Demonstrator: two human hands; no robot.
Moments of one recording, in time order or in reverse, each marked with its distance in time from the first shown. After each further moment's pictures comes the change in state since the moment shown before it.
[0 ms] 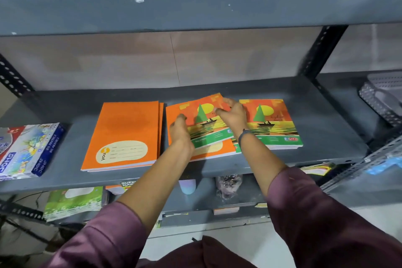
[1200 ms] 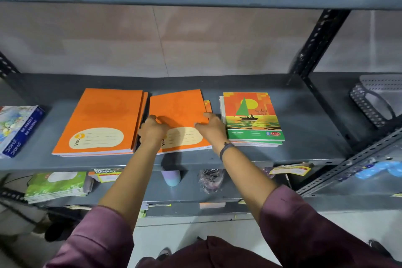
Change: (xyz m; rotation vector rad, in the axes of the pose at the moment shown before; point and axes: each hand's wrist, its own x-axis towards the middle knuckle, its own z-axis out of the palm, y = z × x) left_hand 0.033 -0.019 -0.025 0.934 0.255 0.261; right_hand -0.042 0.022 -0.003 -0.115 -0.215 0.083
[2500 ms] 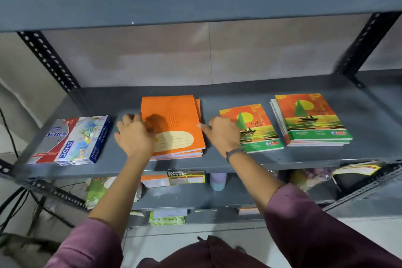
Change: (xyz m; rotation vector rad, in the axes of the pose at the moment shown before) left_hand 0.052 -0.079 -0.178 0.512 0.518 0.401; right_hand -0.033 -0.080 0.123 -0.548 0.163 -0.318
